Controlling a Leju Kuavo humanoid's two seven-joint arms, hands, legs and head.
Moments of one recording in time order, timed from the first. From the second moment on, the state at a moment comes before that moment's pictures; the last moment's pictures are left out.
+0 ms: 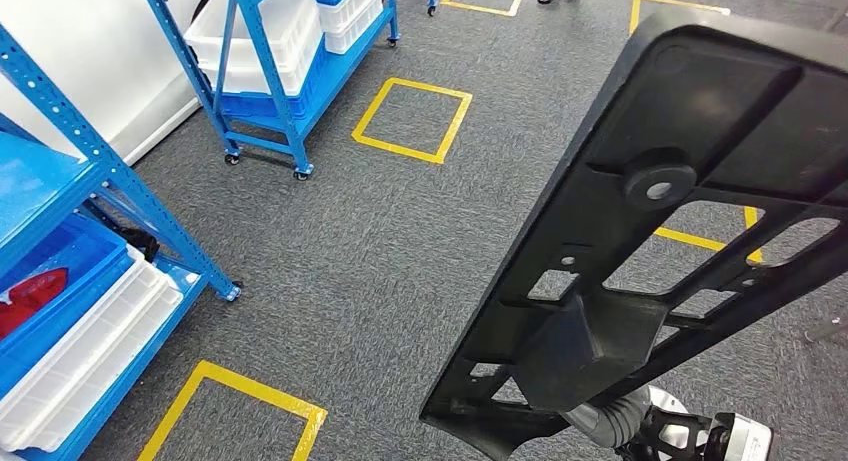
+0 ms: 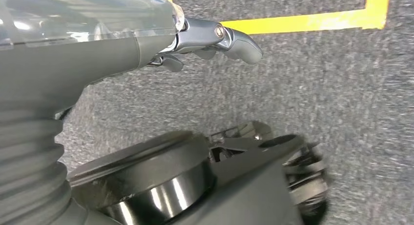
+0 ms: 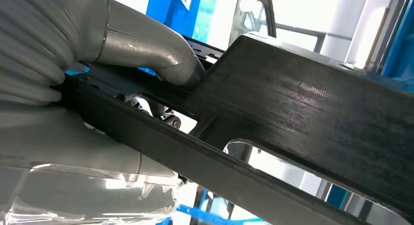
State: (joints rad) left arm -0.09 -0.21 0.95 -0.20 -1.27 0.10 -0.20; right arm 0.14 -0.27 0.11 -1.96 -0.04 0.59 -0.65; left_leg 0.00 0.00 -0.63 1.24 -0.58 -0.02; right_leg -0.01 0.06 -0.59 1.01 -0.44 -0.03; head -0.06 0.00
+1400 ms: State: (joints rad) left arm -0.09 -0.21 0.96 -0.20 -1.26 0.11 -0.21; right arm 0.13 -0.25 0.11 -1.94 -0.07 0.57 -0.64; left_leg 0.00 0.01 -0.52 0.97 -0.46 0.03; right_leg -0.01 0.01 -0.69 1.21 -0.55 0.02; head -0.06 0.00
